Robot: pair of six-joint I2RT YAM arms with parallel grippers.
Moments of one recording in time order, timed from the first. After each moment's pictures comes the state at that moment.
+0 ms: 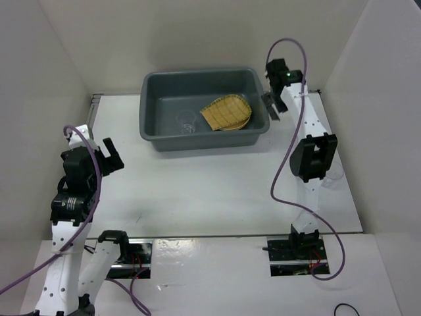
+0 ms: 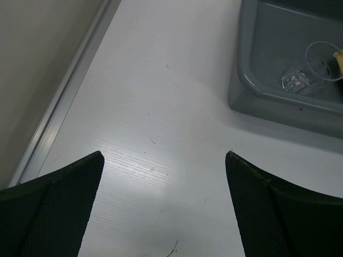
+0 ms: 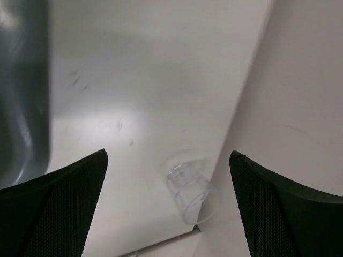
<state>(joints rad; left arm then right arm) -0.01 0.65 0.93 -0.68 -0.28 -0.24 0.15 2.18 2.34 -1.23 0.48 -0.24</state>
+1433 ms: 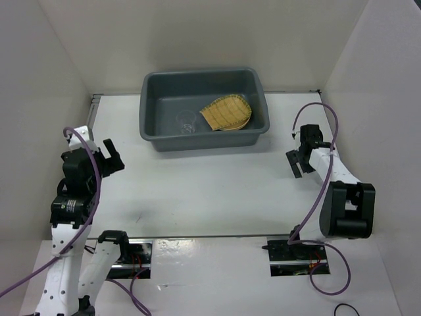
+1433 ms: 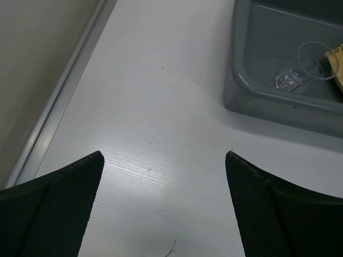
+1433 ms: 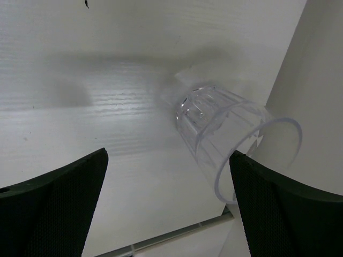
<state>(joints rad) -0.01 0.63 0.92 -0.67 -0.26 -0.24 -0.10 1.42 0.91 -0.61 0.33 -0.39</state>
